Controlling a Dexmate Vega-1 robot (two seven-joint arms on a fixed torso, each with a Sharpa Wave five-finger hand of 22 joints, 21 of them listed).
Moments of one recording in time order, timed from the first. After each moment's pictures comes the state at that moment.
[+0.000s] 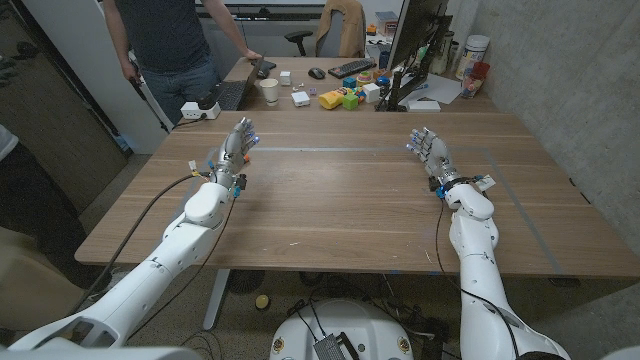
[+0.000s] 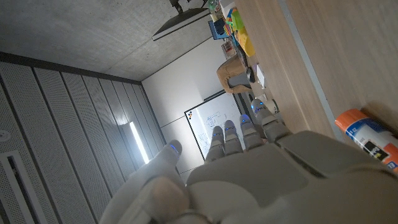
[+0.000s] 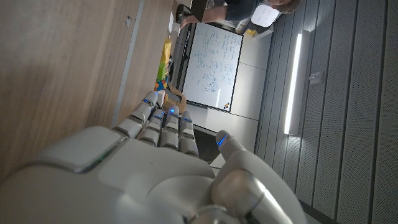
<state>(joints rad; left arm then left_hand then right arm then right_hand) 0.93 0.59 0.32 -1.45 -0.49 -0.29 0.21 0.10 0.10 0.48 0.11 0.24 0.05 0.05 0.19 0.17 0.07 0.05 0.22 0.19 0.04 0.06 0.20 0.18 0.14 0.08 0.33 0.18 -0.84 0.17 0.41 -1.32 -0.08 0.15 0.52 0.08 0.10 0.54 0.16 0.19 0.23 0.08 0.19 0.18 0.23 0.09 0.20 0.19 0.08 0.00 0.20 0.19 0.15 -0.03 0.45 0.17</state>
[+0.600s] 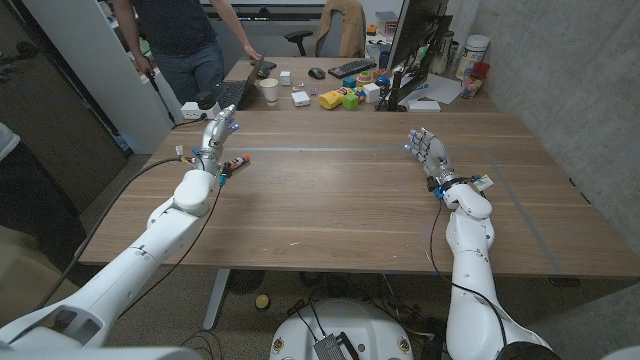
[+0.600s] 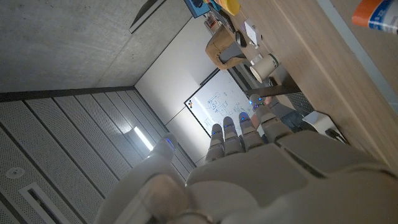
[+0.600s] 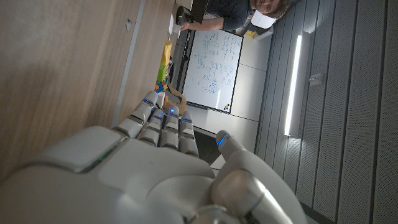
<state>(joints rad) 0.89 0.66 0.29 -1.48 -0.30 -0.21 0.35 0.17 0.07 0.49 0.04 0.23 0.06 0.06 0.19 0.17 0.08 0.04 0.22 0.19 0.06 0.05 0.20 0.18 0.16 0.06 0.32 0.18 -0.81 0.24 0.48 -1.31 -0.18 0.17 0.57 0.08 0.10 0.54 0.16 0.19 0.23 0.08 0.19 0.18 0.23 0.09 0.20 0.19 0.08 0.00 0.20 0.19 0.15 -0.04 0.45 0.17</state>
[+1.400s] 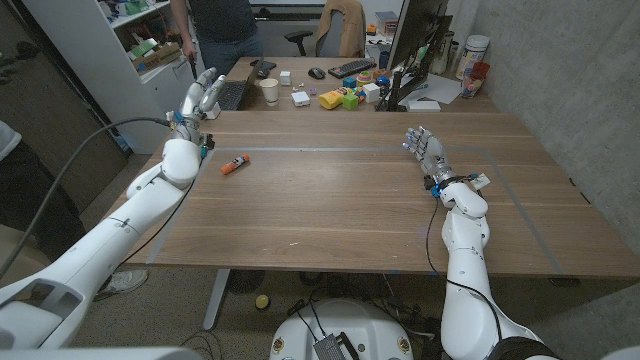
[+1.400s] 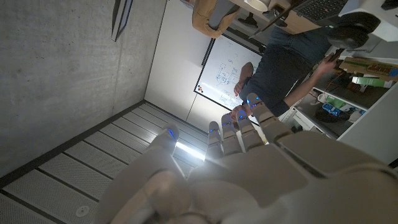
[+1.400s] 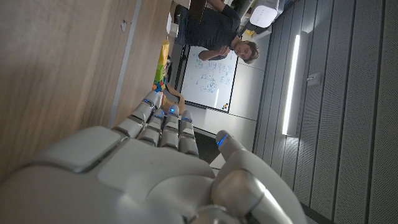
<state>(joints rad) 0.79 0.75 0.29 -1.56 -0.20 -0.16 0.40 0.26 0.09 0.53 -0.04 0.21 0.10 0.03 0.20 0.18 0.14 -0.01 0.22 0.20 0.11 0.01 0.20 0.18 0.20 0.01 0.31 0.18 -0.80 0.25 0.49 -1.30 -0.20 0.19 0.57 0.08 0.10 0.54 0.16 0.19 0.23 0.08 0.19 0.18 0.24 0.09 0.20 0.19 0.09 0.00 0.20 0.19 0.16 -0.04 0.44 0.17</state>
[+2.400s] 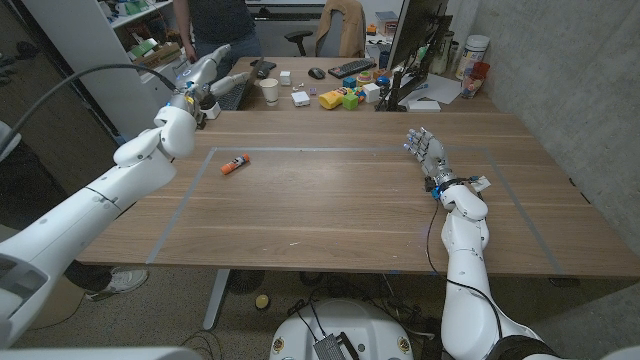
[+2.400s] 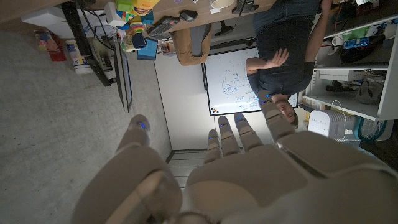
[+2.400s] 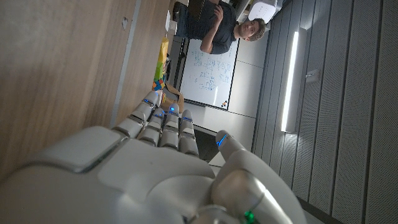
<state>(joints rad) 0.71 0.92 0.38 -1.79 0.39 0.32 0.26 0.36 -0.12 0.42 -0.16 0.23 0.03 0.04 0.20 0.18 0.14 0.00 0.23 0.21 0.09 0.00 0.19 0.18 0.23 0.21 0.24 0.18 -0.79 0.26 0.51 -1.26 -0.18 0.23 0.58 0.08 0.10 0.54 0.16 0.19 0.24 0.08 0.19 0.19 0.25 0.09 0.21 0.19 0.10 0.00 0.20 0.19 0.16 -0.04 0.43 0.17</state>
